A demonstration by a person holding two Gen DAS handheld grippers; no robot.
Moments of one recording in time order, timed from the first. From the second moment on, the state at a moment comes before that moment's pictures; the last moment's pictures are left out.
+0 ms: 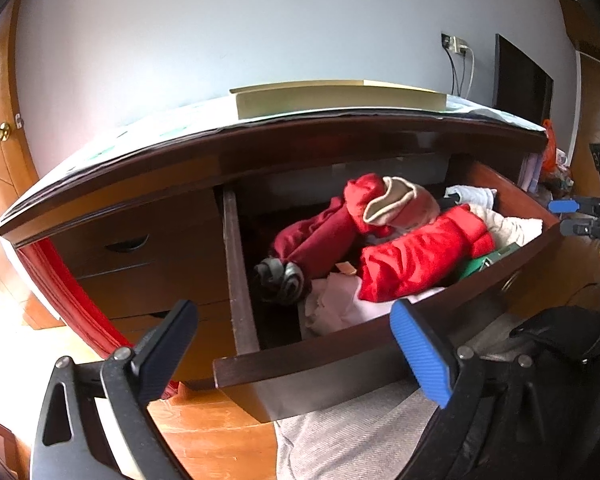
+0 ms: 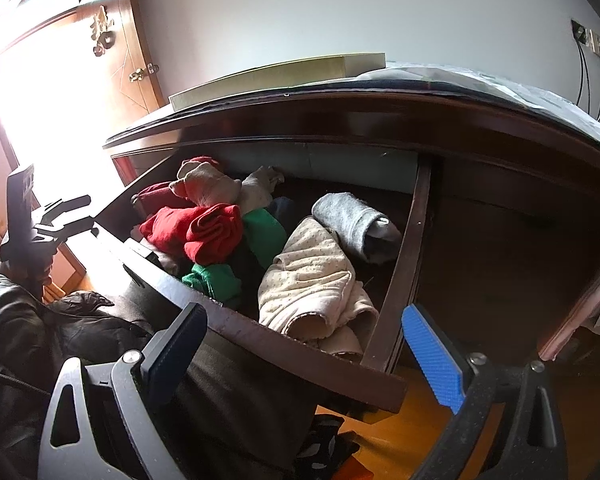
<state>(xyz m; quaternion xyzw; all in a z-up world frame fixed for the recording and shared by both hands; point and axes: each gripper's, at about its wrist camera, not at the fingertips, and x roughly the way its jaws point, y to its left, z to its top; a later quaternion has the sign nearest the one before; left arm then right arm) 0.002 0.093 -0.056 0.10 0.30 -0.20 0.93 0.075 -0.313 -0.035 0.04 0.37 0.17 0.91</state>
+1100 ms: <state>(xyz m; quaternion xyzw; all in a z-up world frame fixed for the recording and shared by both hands) 0.062 0.044 -0.001 0.10 0.31 -0.16 0.93 0.108 -0.261 0.020 0.04 0.31 0.18 0.93</state>
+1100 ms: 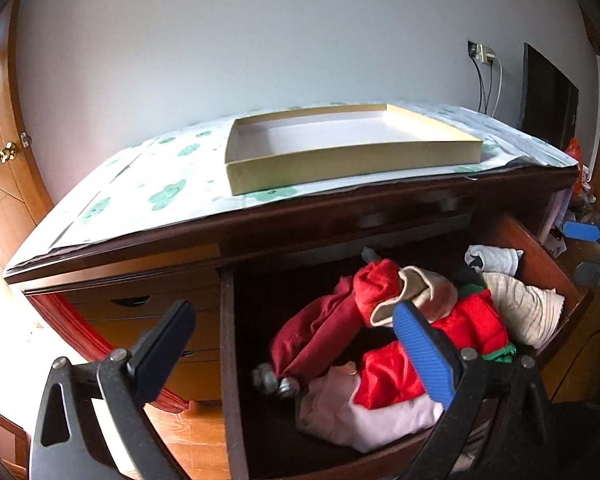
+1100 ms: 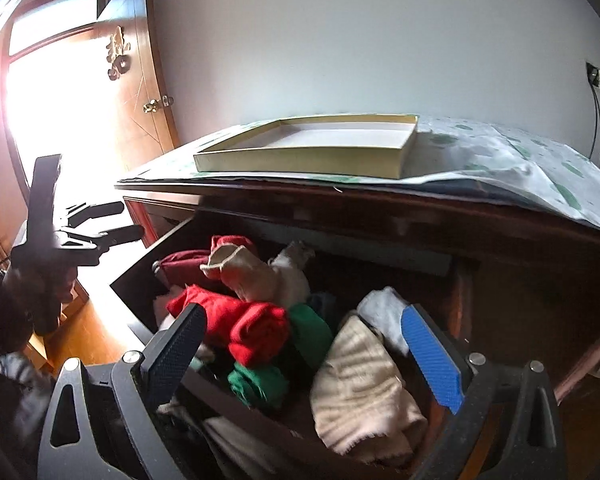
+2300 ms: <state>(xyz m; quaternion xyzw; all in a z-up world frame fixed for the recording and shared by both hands) 0.118 0.012 -0.043 0.10 0.42 -0.20 0.88 0.195 -0.255 -0.014 0.00 0.44 0.18 0.88</state>
